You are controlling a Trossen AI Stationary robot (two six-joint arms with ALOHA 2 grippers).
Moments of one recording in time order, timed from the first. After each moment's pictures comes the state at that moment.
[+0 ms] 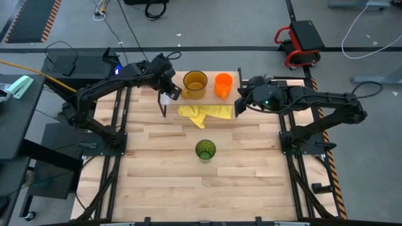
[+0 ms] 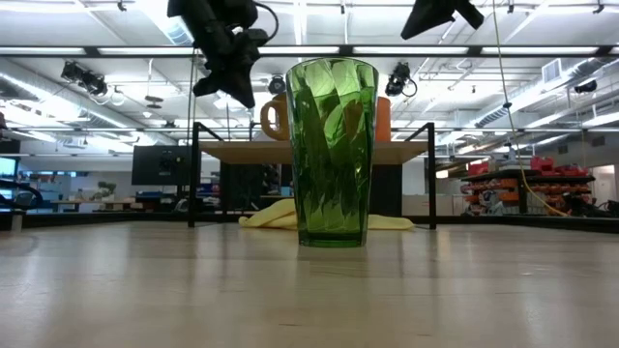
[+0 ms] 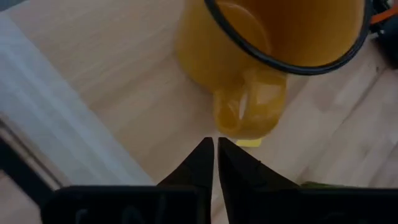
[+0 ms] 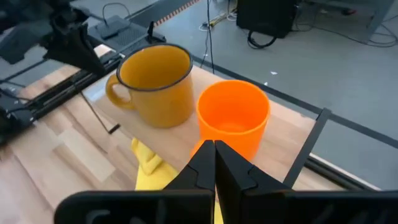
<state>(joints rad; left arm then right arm) 0.57 1.49 1.42 -0.88 0.11 -0.36 -0.03 1.17 1.30 -0.81 0.69 0.58</state>
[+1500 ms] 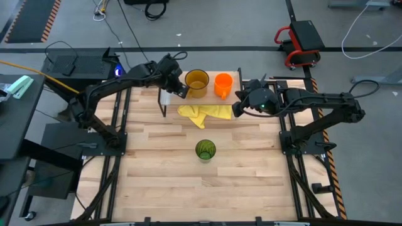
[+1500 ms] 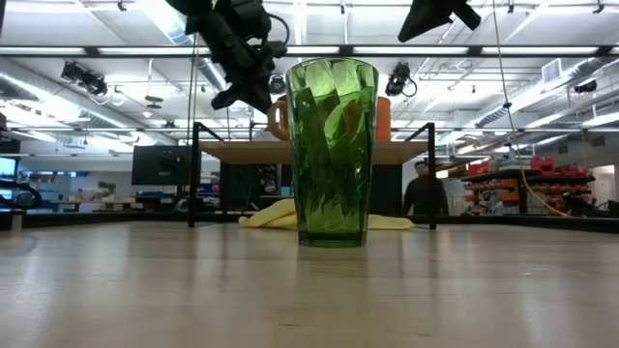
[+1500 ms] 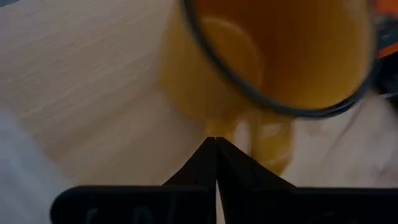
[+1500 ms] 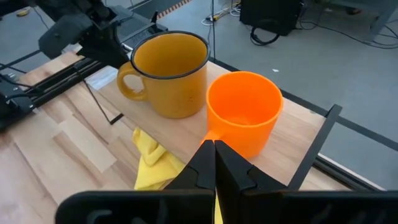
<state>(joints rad) 0.57 1.58 1.42 -0.73 0.13 -0.42 0.00 1.20 1.30 -0.82 0.69 0.58</state>
